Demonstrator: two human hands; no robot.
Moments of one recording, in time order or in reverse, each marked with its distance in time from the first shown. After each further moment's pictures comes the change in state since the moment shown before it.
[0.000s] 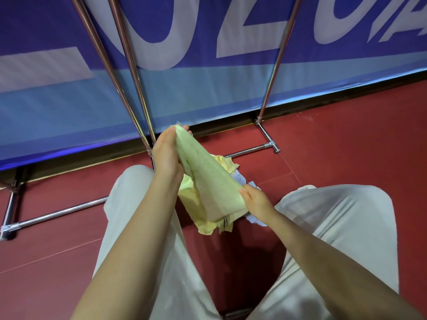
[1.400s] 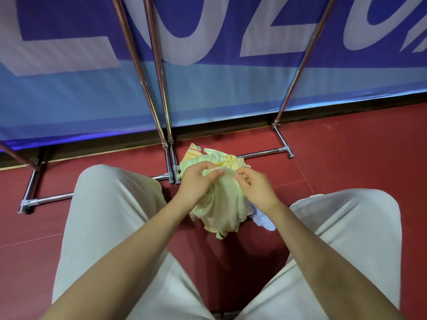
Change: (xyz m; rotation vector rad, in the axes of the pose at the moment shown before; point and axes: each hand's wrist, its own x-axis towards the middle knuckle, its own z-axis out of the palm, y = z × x) left_hand -0.037 -0.043 -0.042 0.787 -0.257 0.068; right_hand 0.000 -0.072 -0.019 0.191 -0.008 -0.243
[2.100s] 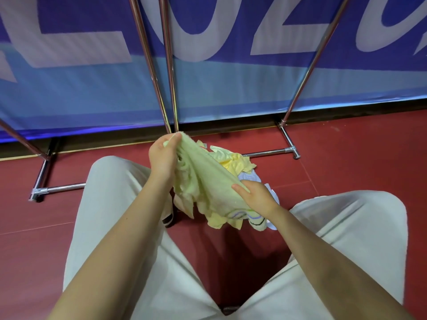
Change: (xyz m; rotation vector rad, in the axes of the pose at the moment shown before) left_hand 0.022 0.017 -0.063 -0.372 0.484 -0.138; right_hand -0.015 0.013 0.016 -0.092 -0.183 0.015
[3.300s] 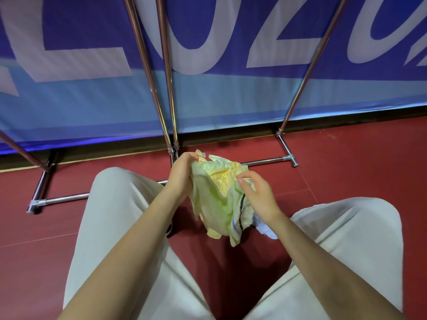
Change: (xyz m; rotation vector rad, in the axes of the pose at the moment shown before) left_hand -0.022 -0.004 0.026 -0.148 -0.298 -0.236; right_hand -0.007 -0.037 -0.020 0.414 0.222 -0.043
